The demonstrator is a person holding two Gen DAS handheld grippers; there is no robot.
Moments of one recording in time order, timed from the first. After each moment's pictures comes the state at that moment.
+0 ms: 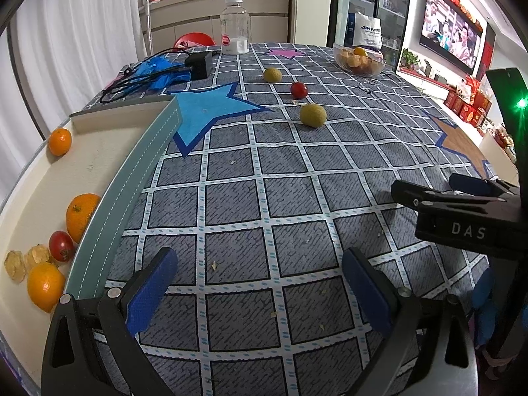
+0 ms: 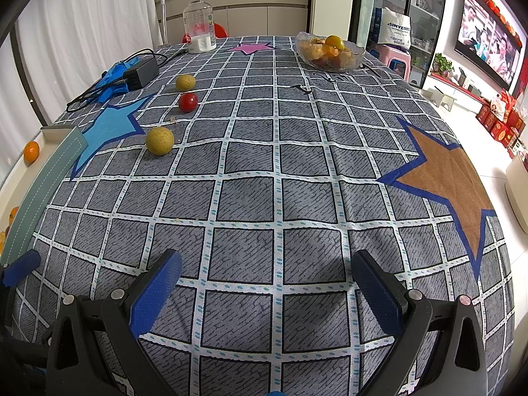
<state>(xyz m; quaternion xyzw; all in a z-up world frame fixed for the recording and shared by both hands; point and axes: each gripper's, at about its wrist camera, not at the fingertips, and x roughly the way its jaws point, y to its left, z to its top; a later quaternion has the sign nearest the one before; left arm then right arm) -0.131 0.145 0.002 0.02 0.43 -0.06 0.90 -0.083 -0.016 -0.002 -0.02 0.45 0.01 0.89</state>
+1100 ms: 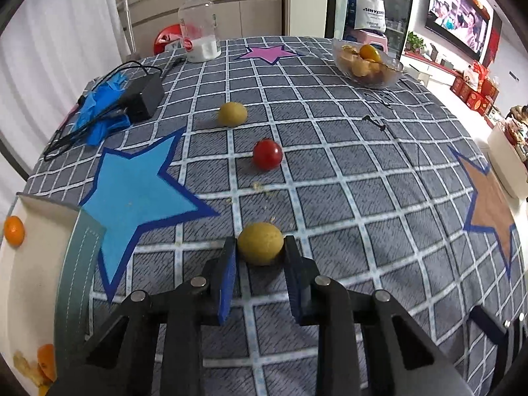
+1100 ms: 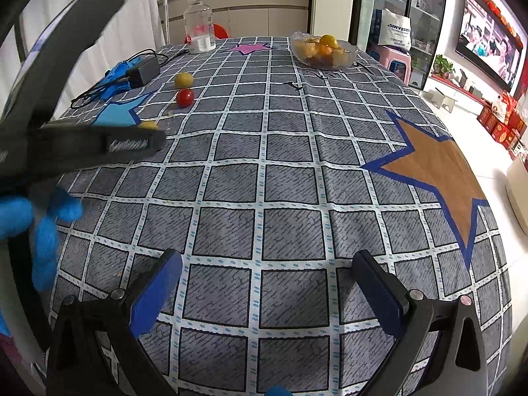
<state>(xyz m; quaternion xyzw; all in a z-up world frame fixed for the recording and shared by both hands) -0.001 0.082 0.013 0.05 0.47 -0.06 0.88 -0.098 -0.029 -0.003 -0.02 0.44 0.02 0.90</state>
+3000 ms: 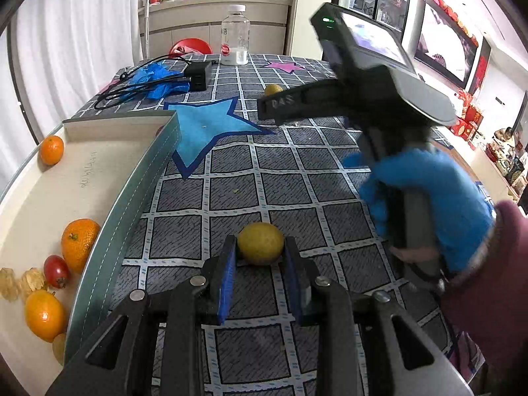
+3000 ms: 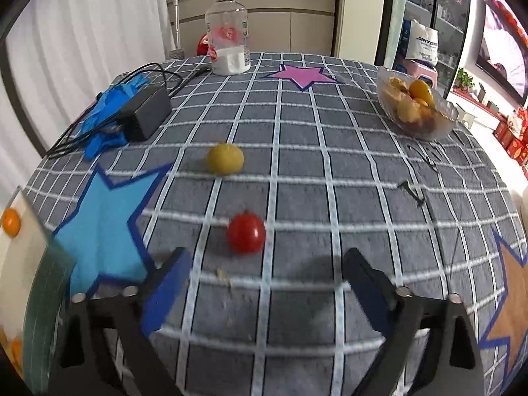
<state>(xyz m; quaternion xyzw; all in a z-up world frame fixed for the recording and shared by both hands) -0.121 0.157 0.009 0.00 0.41 -0.08 0.91 0.066 0.064 0.002 -0.02 0.44 0.03 0.90</state>
